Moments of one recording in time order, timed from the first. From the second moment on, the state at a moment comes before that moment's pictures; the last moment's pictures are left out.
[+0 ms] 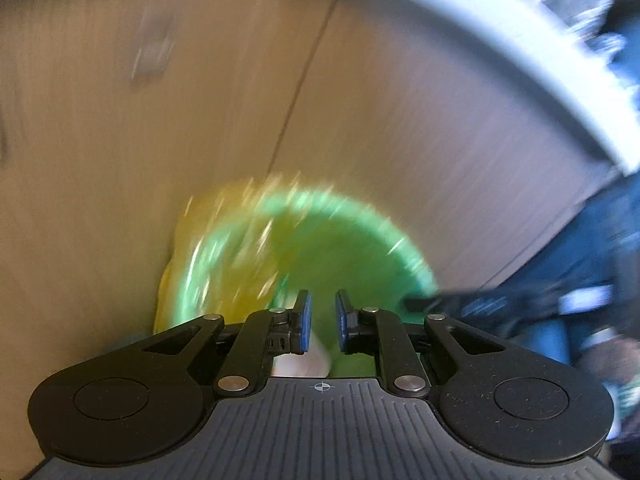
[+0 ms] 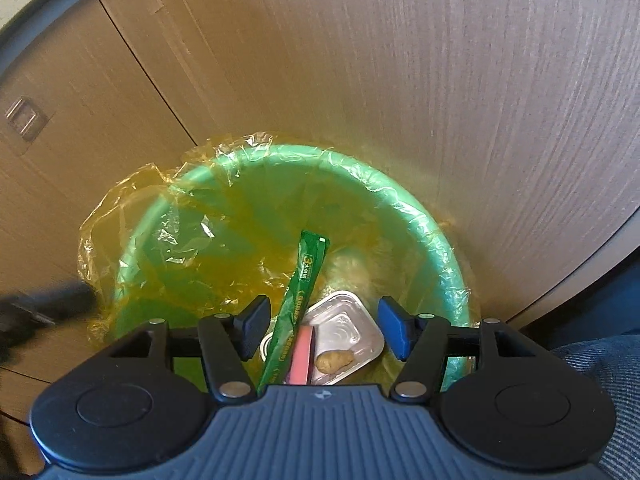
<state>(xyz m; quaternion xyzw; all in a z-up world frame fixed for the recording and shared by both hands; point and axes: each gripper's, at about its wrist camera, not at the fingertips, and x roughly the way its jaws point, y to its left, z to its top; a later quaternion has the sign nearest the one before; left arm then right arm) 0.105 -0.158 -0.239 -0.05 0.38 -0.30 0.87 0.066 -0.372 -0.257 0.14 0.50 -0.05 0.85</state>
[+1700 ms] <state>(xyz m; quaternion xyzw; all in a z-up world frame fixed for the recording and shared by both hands) 0.131 -0.023 -0.020 0.11 0.35 -0.17 0.92 0.064 -0.350 -0.255 0.06 0.50 -0.03 0.87</state>
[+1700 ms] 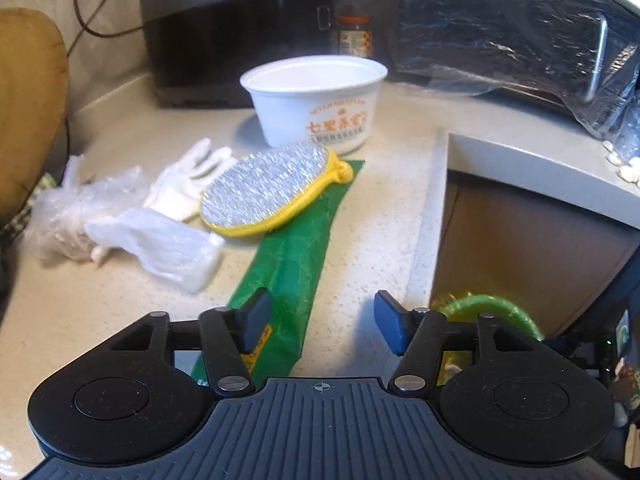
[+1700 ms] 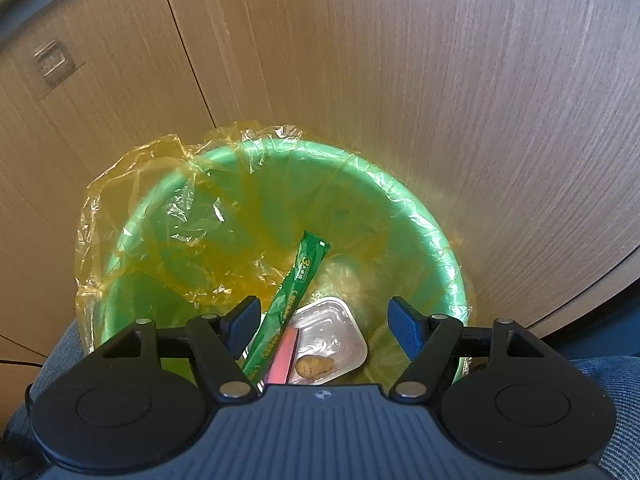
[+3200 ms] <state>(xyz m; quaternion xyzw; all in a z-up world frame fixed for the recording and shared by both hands) 0.097 0.105 -0.009 0.08 0.32 -0.15 0.93 0.310 0.089 0.026 -0.18 0.37 0.26 0.88</state>
